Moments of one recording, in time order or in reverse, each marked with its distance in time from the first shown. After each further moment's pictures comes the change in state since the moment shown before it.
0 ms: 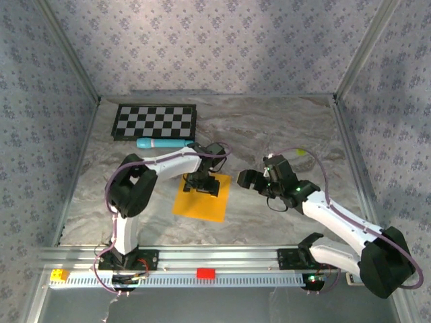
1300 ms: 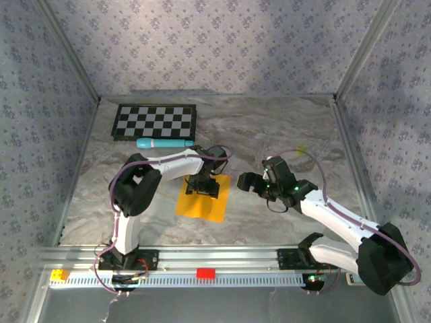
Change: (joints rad) left arm -0.019 0.022 -0.021 0.043 0.006 -0.026; right arm 0.000 0.030 -0.002 -0.029 -0.014 -0.002
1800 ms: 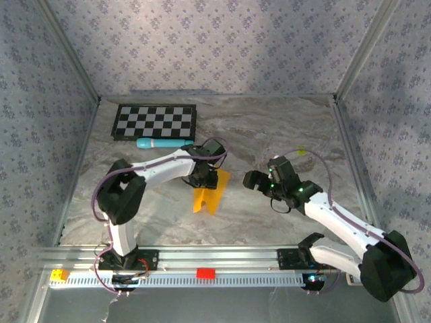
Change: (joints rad) left arm -0.002 -0.164 -0.048 0.148 -0.027 -0.043; right arm -0.036 -0.069 0.000 -0.059 0.116 0.003
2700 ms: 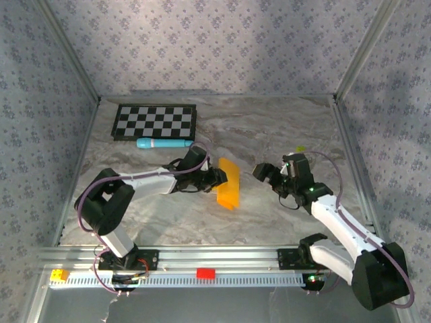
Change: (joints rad) left arm 0.069 -0.143 -0.438 0.819 0.385 -0.430; right arm -0.213 -0.030 -0.060 0.100 -0.229 0.035
